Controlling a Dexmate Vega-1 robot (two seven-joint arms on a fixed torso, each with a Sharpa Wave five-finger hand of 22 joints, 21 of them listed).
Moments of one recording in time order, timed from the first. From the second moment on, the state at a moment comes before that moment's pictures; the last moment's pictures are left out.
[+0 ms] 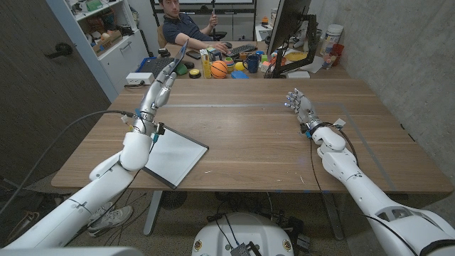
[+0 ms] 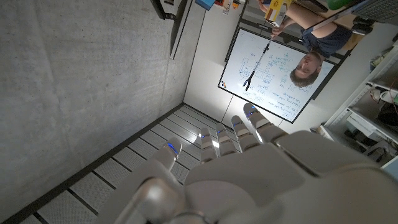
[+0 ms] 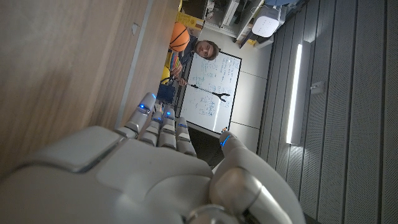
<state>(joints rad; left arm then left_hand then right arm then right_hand) 1.20 0.77 0.19 -1.88 0.24 -0.14 0.58 0.06 0.09 0.58 0.17 0.24 0.06 -0.14 0.20 0.18 0.05 -0.11 0.18 0.18 0.05 -0.03 0.21 0.17 0.09 -0.04 0.33 0.18 -0.79 -0.32 -0.22 -1.14 0.50 0.28 0.18 0.12 0.12 0.35 0.12 0.28 0.10 0.11 0.19 0.18 0.16 0.12 0.21 0.19 0.00 0.02 0.36 0.17 -0.11 -0.03 0.98 0.17</state>
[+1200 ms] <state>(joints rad) 1.31 0.97 0.31 -2.20 0.88 0.66 0.48 0.15 0.13 0.67 0.10 0.26 0.11 -0.20 0.21 0.19 0.07 -0.15 0.18 0.18 0.01 -0.03 0.18 0.17 0.01 0.02 0.28 0.19 -0.80 -0.30 -0.21 -1.18 0.48 0.23 0.15 0.10 0.09 0.32 0.15 0.28 0.12 0.12 0.19 0.18 0.18 0.12 0.20 0.19 0.02 0.02 0.36 0.17 -0.08 -0.03 0.97 0.17</state>
